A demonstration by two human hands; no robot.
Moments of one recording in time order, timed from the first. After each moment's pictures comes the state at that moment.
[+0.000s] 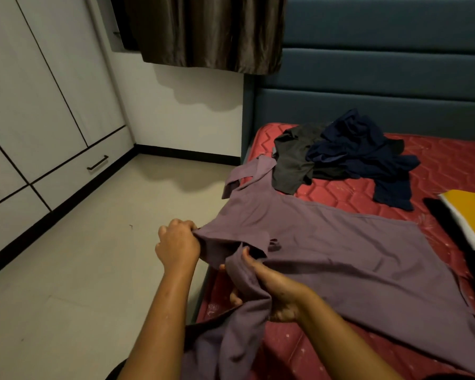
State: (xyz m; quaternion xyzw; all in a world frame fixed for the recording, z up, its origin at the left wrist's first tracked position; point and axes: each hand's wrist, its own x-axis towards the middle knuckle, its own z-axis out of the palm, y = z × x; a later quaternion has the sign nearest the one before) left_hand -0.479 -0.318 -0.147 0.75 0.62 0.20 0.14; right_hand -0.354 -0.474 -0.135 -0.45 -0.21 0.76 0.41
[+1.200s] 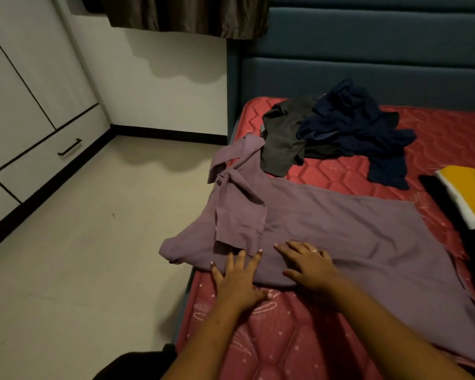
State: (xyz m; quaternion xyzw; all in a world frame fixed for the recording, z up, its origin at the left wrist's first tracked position) left_hand -0.397 -0.388 -0.264 0.90 0.38 -0.09 0.19; right_hand -0.209 -0.483 -0.246 -0.81 -0.56 0.15 -0.05
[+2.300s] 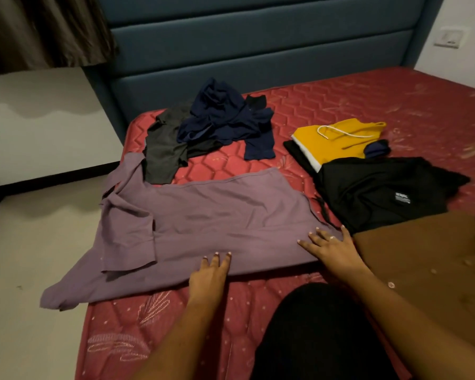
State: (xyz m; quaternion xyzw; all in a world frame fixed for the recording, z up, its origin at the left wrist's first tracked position) left_hand -0.282 -0.521 -0.262 0.97 0.20 -0.10 -0.05; right_hand -0.091 -0.766 -0.239 -0.90 -0.41 0.03 -0.15
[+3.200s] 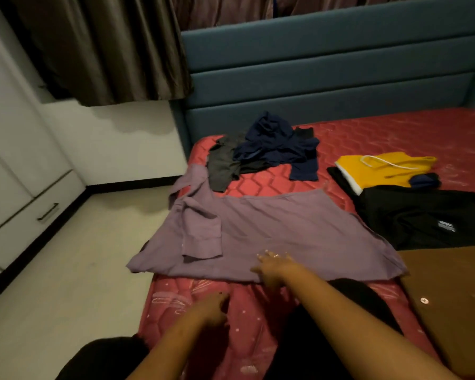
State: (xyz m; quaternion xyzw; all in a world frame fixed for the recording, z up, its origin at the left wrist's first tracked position) left_hand -0.413 -0.523 -0.226 0.92 0.28 -0.21 0.19; right_hand -0.231 -0.623 -0.191 -0.79 -0.56 0.22 -0.16
